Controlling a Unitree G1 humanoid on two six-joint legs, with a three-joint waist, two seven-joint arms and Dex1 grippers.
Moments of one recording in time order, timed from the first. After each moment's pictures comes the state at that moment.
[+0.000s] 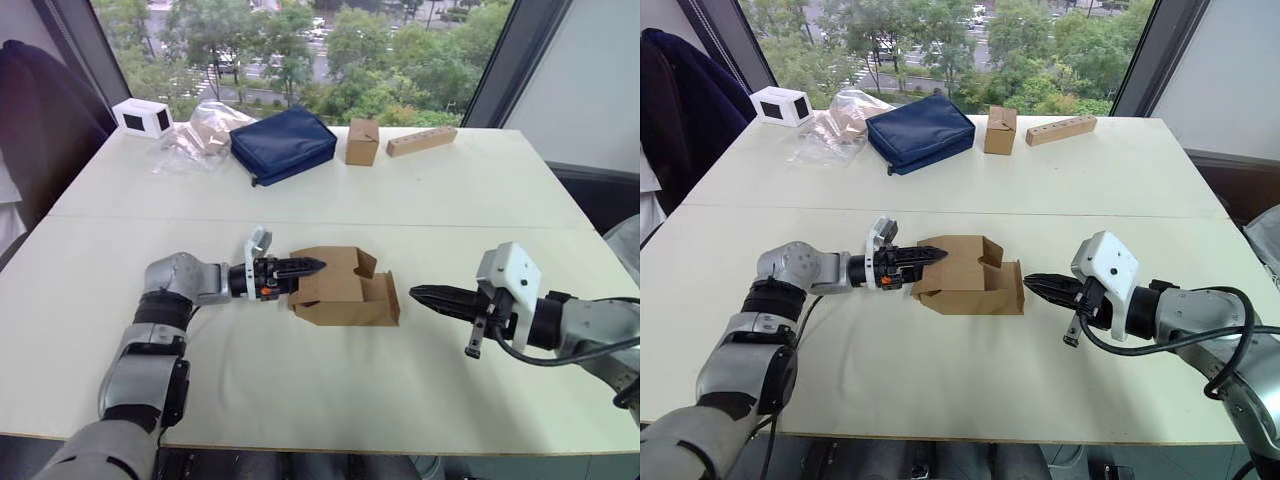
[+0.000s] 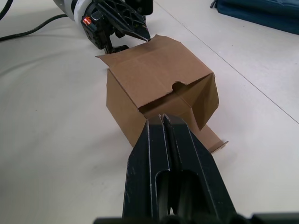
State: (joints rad) left arm -0.84 0.35 0.06 0.69 -0.74 1.28 -1.02; right arm -0.02 -0.92 -0.28 -0.74 0.73 0.77 0.72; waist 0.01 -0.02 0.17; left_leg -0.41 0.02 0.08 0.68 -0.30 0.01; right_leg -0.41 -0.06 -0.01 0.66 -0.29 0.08
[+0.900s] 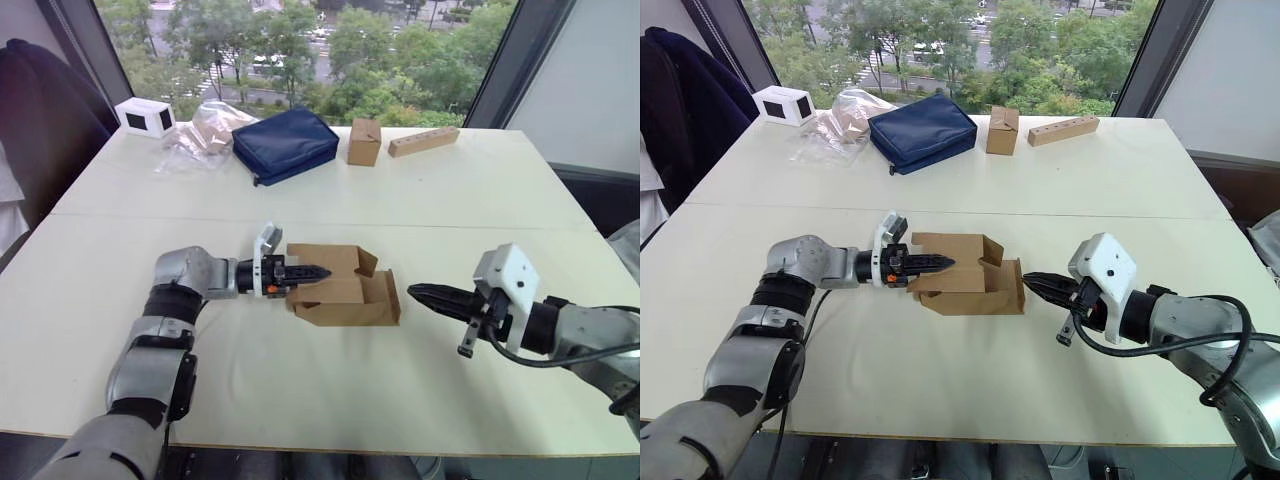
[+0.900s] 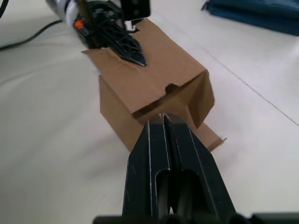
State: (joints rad) left arm -0.84 0.38 0.04 0.57 -0.70 1.33 -1.12; right arm -0.07 -0.83 -0.28 -0.75 0.76 0.78 0.59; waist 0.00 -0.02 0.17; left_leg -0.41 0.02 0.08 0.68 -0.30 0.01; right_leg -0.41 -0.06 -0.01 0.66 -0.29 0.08
